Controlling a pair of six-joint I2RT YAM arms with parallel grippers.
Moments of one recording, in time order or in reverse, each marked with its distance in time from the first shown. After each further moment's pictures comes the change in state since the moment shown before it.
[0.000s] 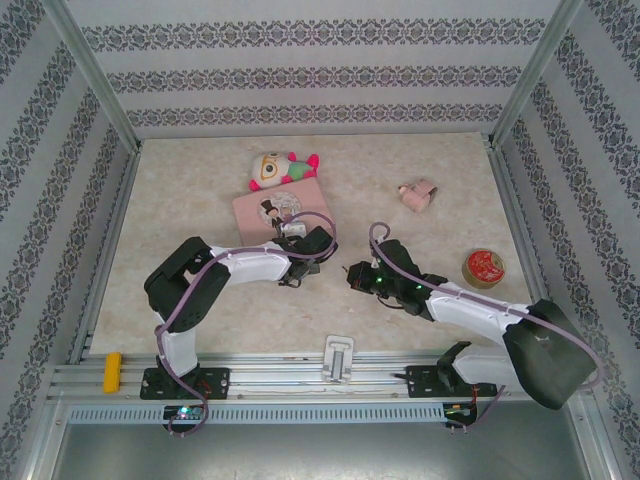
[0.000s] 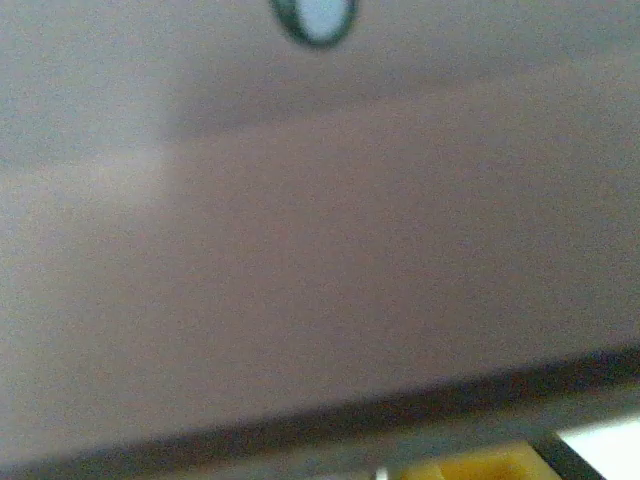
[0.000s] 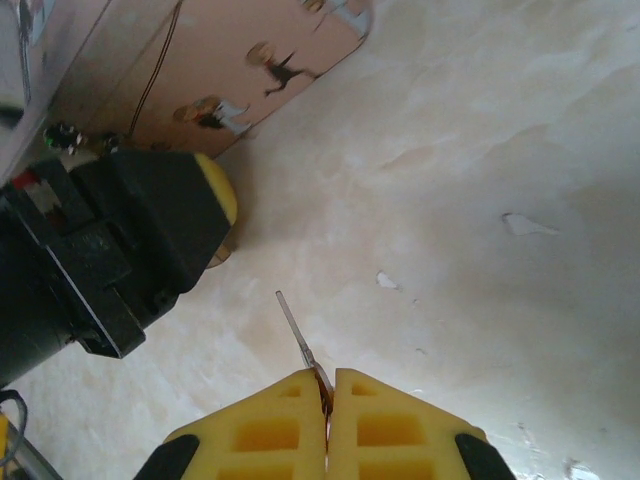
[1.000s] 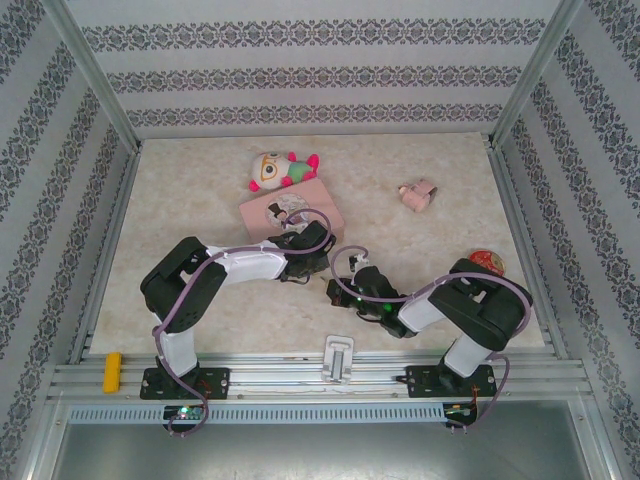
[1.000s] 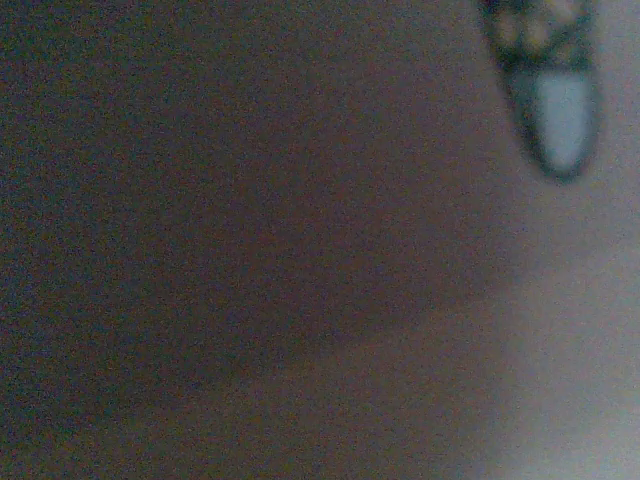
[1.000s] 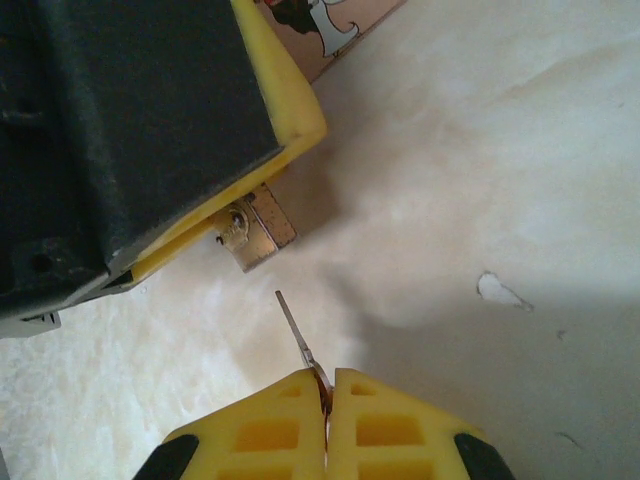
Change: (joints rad) left arm 0.022 -0.015 -0.016 0.135 0.230 -0.141; right arm 0.169 0.417 -0.149 0.750 0.128 0.069
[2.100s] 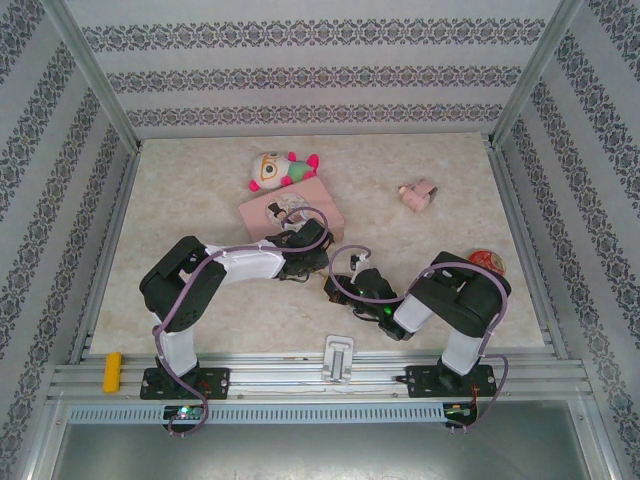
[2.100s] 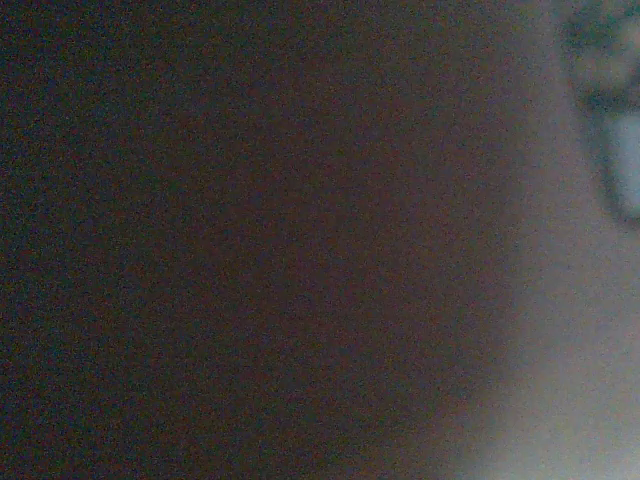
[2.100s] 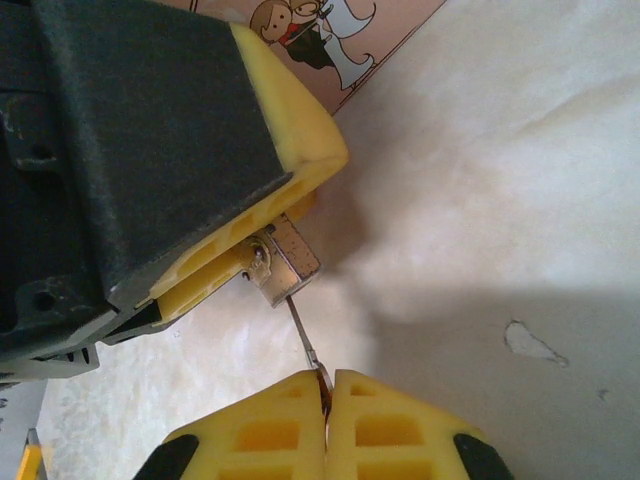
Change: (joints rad) left arm 0.018 0.000 -0.014 0.047 0.043 -0.014; right arm 0.000 0.123 -0.011 0.227 0.023 0.084
